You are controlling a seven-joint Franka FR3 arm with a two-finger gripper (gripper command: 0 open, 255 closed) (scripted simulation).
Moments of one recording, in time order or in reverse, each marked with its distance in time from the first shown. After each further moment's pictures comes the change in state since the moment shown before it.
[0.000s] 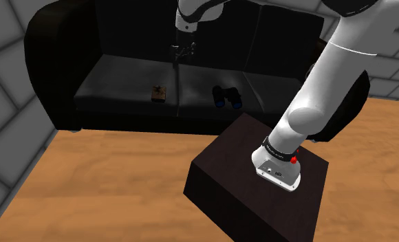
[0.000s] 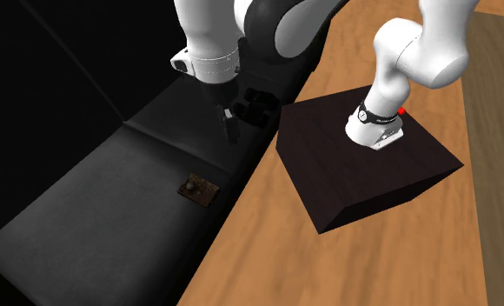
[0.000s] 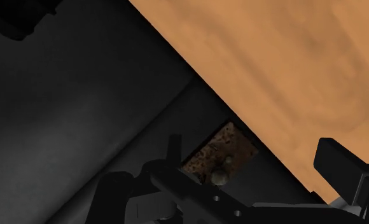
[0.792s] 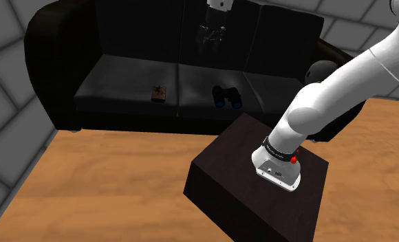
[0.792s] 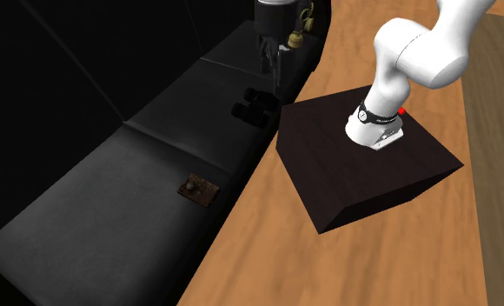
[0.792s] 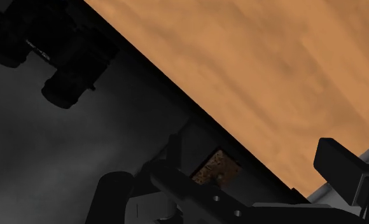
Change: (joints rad) arm -0.018 -0.450 -0.020 -0.217 0.026 -0.208 0.005
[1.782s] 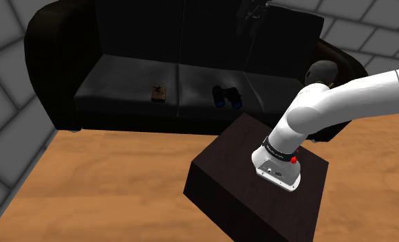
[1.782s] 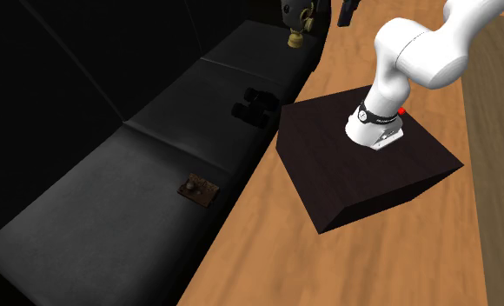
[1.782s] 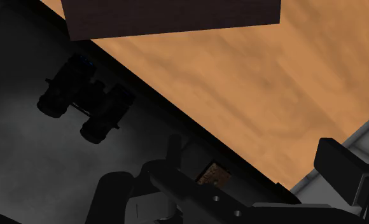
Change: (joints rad) arm -0.030 -0.400 -0.033 -0.009 0.007 -0.362 0.021
